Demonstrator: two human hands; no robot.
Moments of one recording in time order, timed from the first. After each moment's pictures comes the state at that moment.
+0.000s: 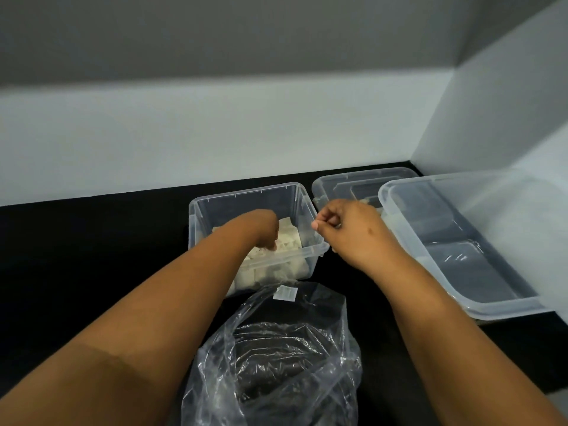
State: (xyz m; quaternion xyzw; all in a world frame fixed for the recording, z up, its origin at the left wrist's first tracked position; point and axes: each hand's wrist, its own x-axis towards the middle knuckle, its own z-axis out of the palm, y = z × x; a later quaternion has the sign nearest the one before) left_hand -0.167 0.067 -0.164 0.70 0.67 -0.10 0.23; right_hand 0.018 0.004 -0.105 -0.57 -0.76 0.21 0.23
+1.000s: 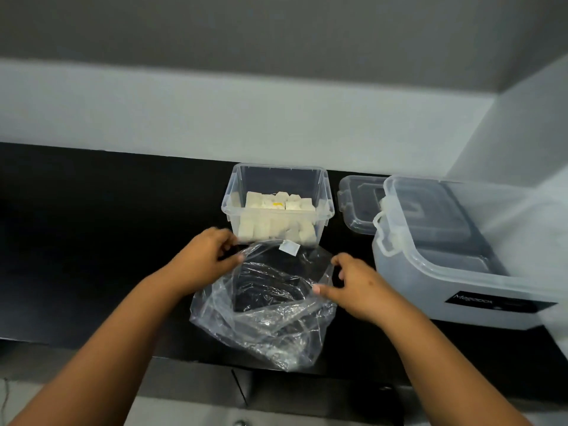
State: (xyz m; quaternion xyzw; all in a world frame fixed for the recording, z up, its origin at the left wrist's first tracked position) left_hand -0.189 -0.174 -0.163 0.60 0.76 0.19 0.15; right_hand 0.084 -0.098 -0.151 -0.52 -0.80 0.30 0.00
